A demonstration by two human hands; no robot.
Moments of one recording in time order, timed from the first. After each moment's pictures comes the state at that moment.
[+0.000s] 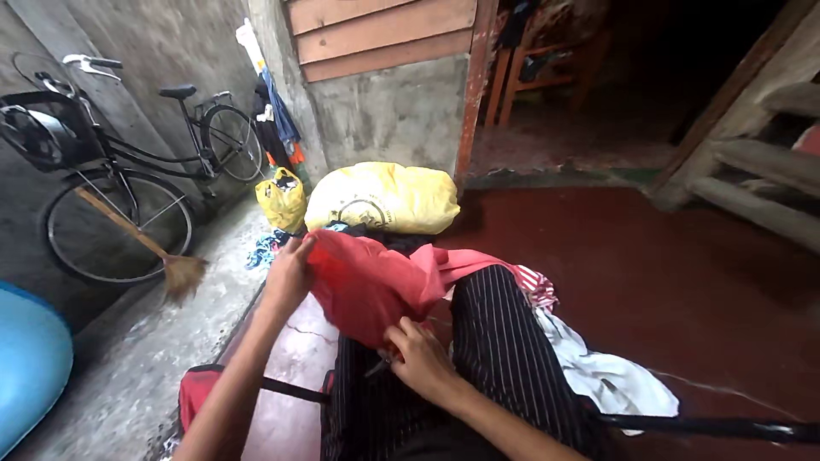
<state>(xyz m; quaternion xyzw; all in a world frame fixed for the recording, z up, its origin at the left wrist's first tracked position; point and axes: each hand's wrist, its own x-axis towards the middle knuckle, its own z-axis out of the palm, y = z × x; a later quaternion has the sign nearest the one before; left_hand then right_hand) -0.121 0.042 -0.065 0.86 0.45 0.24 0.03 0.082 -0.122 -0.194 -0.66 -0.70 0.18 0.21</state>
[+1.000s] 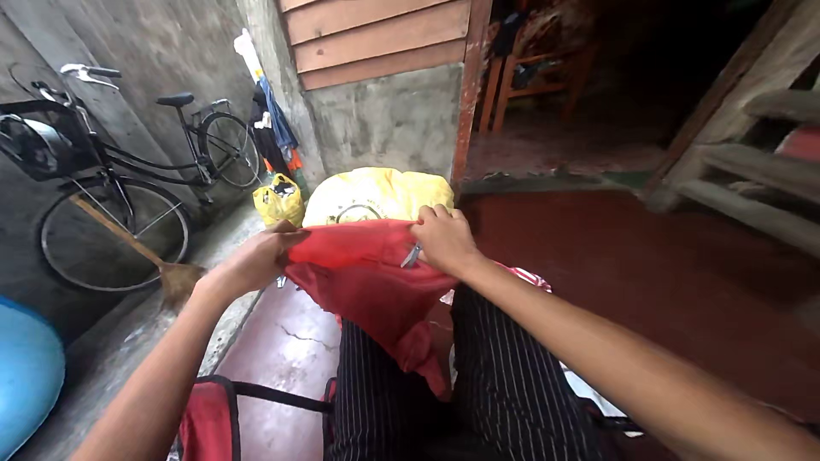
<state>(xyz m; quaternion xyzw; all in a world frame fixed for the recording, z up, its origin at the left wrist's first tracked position) -0.148 0.048 0.029 0.95 0.31 0.08 0.03 0.177 -0.018 -0.059 -0.69 -0.70 -0.14 0.11</state>
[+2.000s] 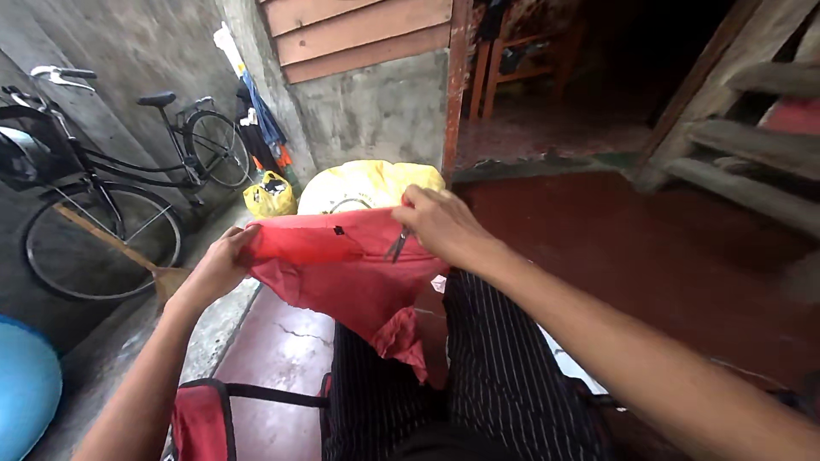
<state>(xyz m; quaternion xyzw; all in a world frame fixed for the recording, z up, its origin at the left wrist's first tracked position) -0.187 0.076 0.001 0.89 0.41 0.18 0.07 0.174 -0.057 -0.018 -0.59 -0.77 -0.15 0.21</state>
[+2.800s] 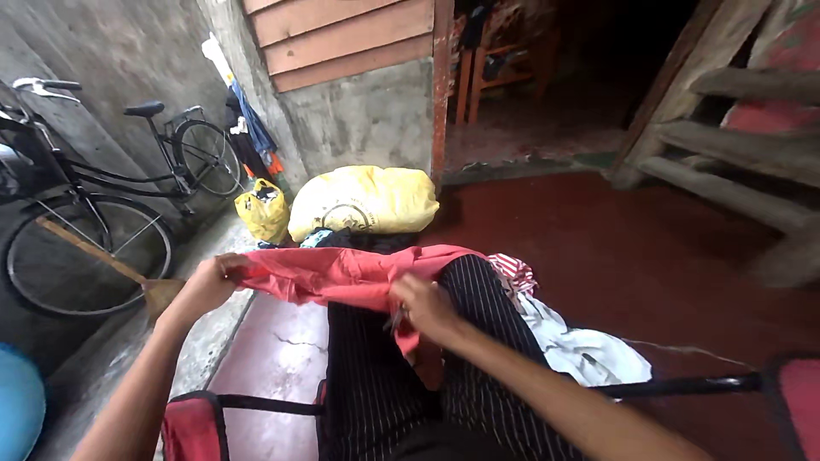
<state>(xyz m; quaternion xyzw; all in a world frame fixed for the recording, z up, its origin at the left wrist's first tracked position) -0.204 0.094 -0.019 0.88 0.43 0.16 0.14 0.140 -0.094 -0.142 -0.67 -0.70 0.07 0.26</state>
